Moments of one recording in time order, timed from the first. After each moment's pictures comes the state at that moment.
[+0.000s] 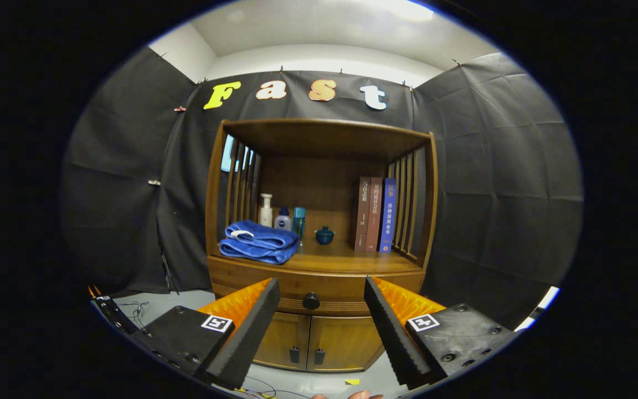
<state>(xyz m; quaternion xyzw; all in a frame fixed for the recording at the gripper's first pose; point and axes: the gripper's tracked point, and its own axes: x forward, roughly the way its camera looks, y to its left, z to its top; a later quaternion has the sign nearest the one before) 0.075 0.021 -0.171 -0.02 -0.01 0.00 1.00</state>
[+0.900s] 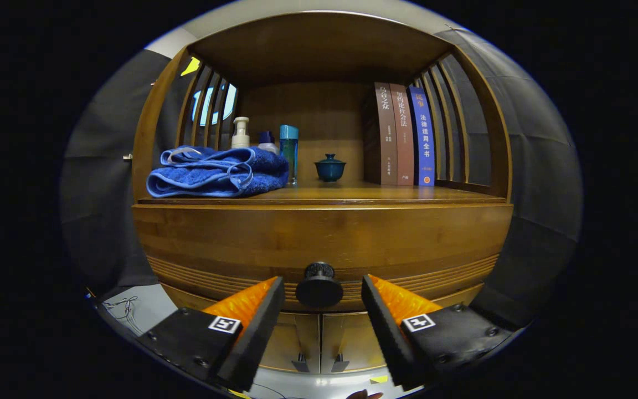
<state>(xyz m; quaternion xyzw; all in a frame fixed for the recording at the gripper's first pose) 0.262 0.034 -0.323 0.01 0.08 -0.01 1.00</state>
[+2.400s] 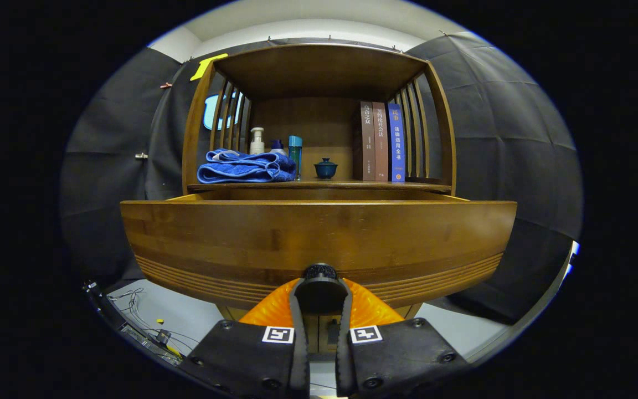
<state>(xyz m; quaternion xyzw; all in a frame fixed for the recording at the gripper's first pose) 0.108 0.031 -0.328 0.01 0.08 -0.02 1.00</state>
